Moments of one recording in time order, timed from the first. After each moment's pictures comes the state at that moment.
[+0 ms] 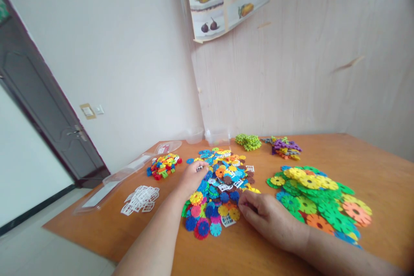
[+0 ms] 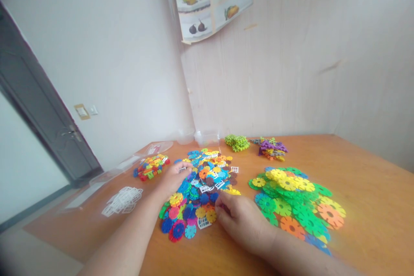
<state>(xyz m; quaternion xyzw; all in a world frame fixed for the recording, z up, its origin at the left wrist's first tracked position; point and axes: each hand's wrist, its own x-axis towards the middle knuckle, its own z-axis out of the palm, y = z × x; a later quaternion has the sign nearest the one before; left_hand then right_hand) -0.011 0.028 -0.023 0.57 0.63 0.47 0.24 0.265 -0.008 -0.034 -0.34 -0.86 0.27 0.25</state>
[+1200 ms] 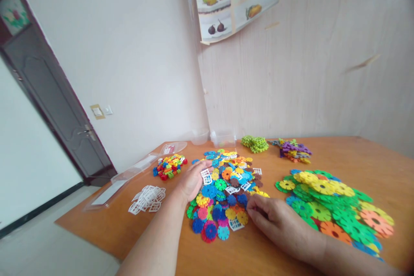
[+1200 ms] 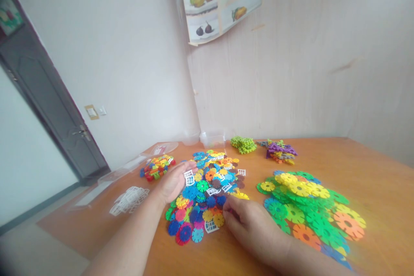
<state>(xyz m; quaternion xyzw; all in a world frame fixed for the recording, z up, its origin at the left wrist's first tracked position) -0.014 0.021 -0.015 0.40 0.44 0.63 0.50 0.265 -0.012 -0.030 -0.34 -0.86 0.28 0.24</state>
